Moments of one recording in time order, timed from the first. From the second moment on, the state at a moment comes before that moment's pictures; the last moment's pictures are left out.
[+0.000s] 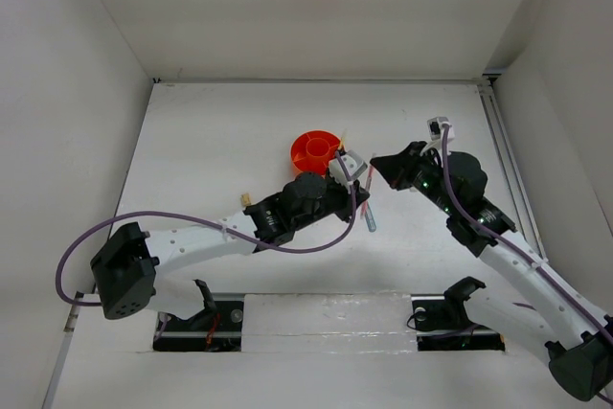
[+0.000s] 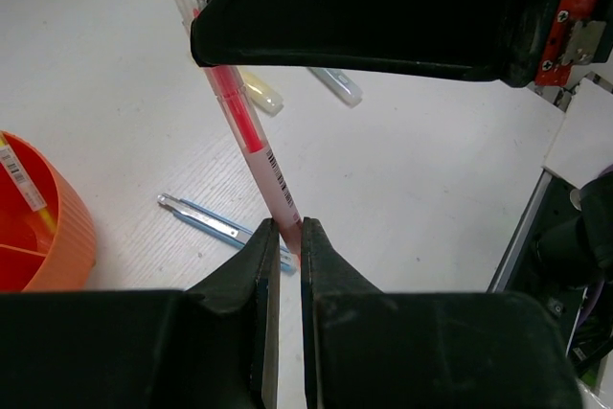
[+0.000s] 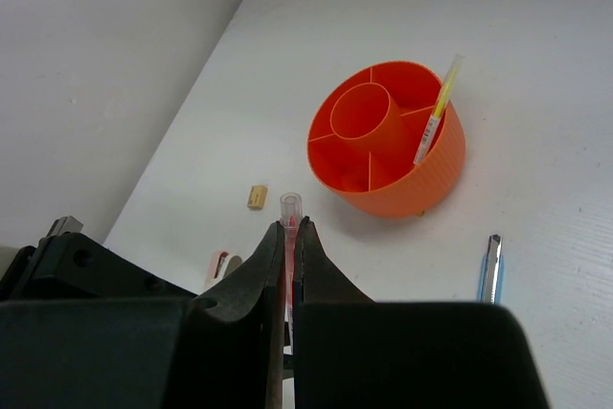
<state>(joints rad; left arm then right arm) -1.08 1.33 0.88 0.26 -0.08 -0.20 0.52 0.85 0.74 -0.03 -0.12 0.56</state>
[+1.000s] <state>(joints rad) -1.08 1.36 0.86 0.46 -0.27 -0.16 0.52 0.69 0.74 -0.18 -0.17 0.52</state>
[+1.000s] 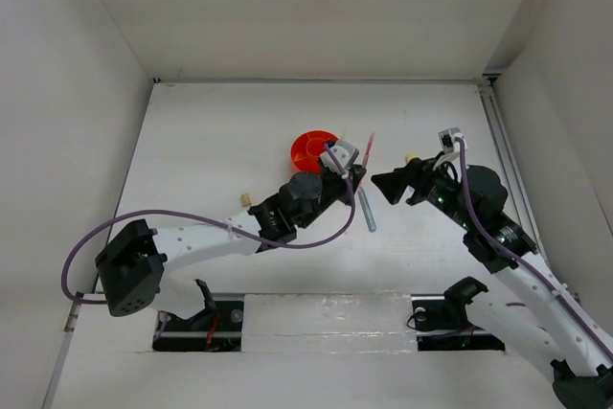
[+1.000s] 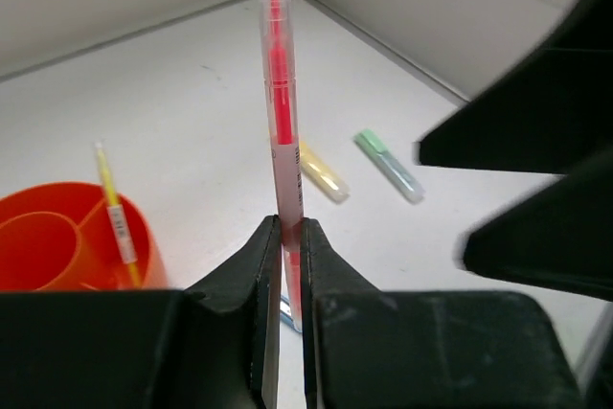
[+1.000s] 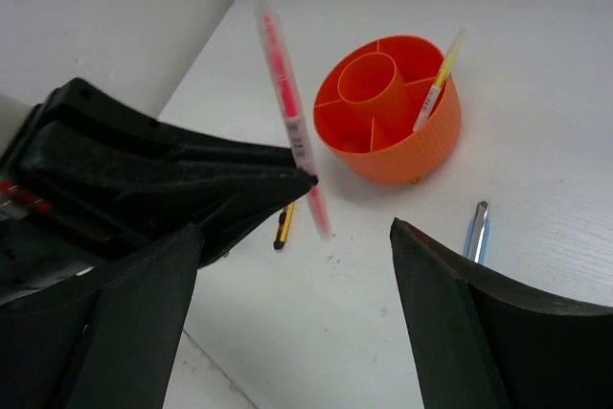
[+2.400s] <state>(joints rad) -0.83 1.78 1.02 0.58 -0.33 -0.04 0.51 0.55 0.75 -0.31 -0.17 0.35</state>
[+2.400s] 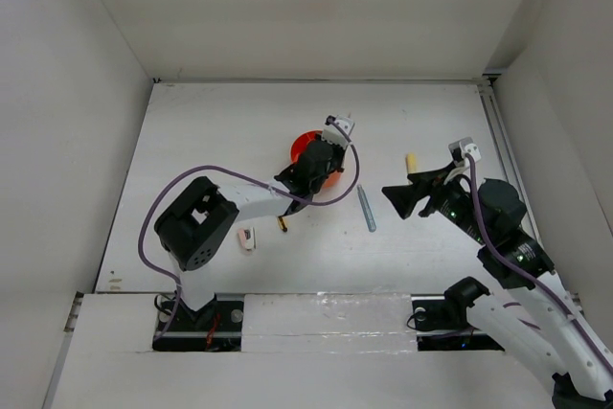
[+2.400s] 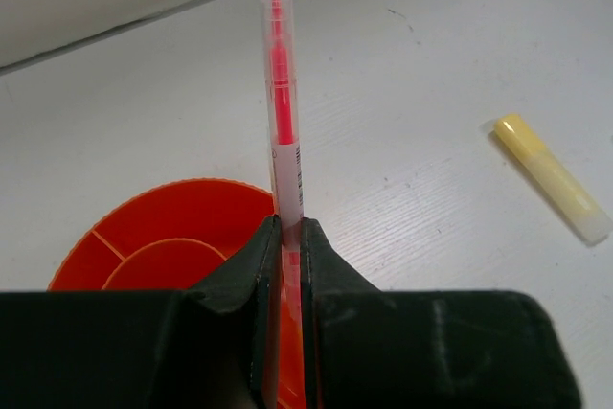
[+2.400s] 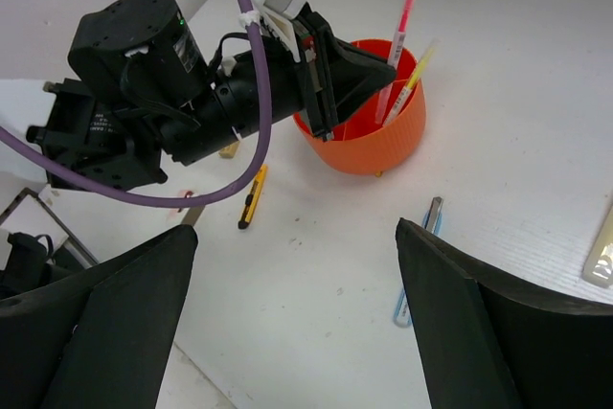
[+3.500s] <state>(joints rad) -0.85 1.37 0.98 0.36 -0.40 -0.21 0.50 0.68 0.76 -0.31 -0.14 0.31</state>
